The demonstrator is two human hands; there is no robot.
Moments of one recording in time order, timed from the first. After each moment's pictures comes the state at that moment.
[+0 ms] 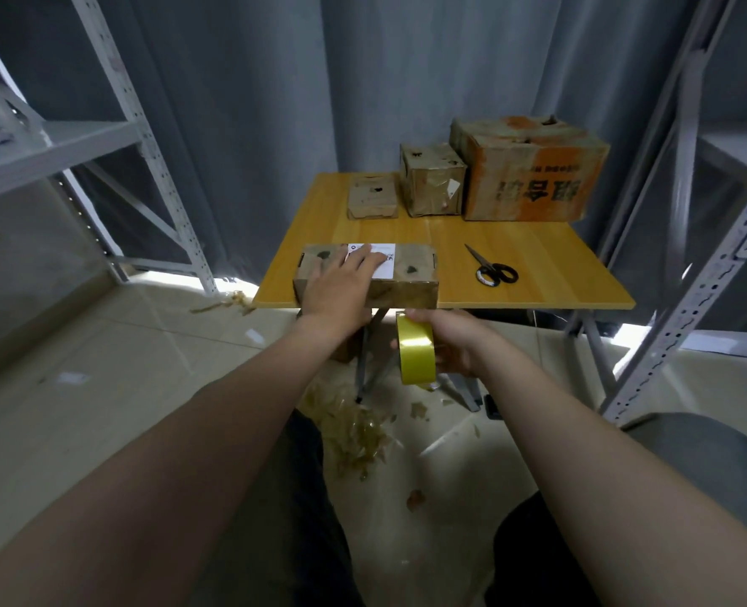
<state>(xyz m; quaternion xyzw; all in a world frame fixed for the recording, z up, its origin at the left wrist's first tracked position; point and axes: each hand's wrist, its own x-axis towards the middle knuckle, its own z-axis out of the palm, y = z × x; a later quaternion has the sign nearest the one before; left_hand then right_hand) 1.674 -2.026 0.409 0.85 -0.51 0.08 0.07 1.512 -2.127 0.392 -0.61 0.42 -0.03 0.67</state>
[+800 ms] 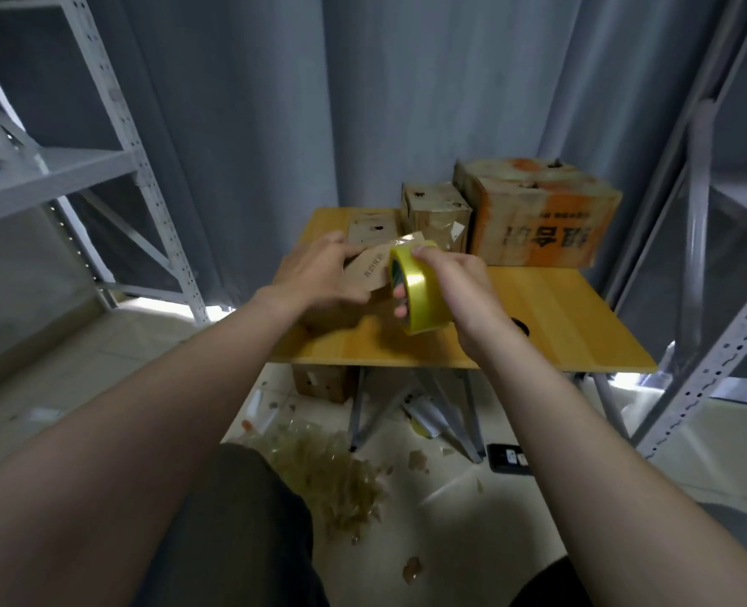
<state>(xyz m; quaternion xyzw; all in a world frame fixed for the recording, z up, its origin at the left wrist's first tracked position) 1.745 -2.061 0.490 0.82 -0.54 0.06 0.15 1.550 -2.143 0.498 -0.63 0.29 -0.29 0.66</state>
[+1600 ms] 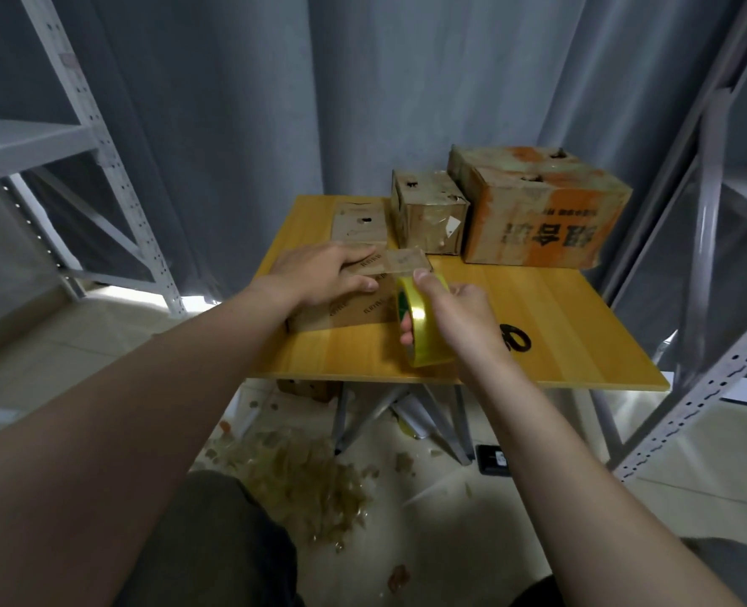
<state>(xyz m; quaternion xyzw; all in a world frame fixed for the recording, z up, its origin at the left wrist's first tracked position) 1.785 -2.117 0.464 0.83 -0.55 -0.02 0.07 1.565 -2.175 0.458 -0.65 0.39 -0.25 0.60</state>
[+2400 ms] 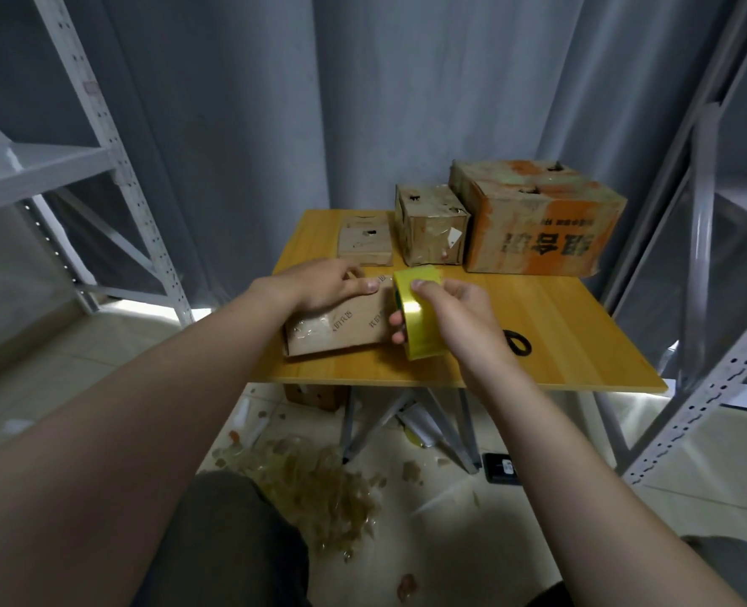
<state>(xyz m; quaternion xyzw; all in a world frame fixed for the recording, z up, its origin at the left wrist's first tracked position) 1.787 -2.106 0.475 0.82 -0.54 -0.12 0.13 1.552 -2.153 0.481 -0.63 0.31 -0.28 0.65</state>
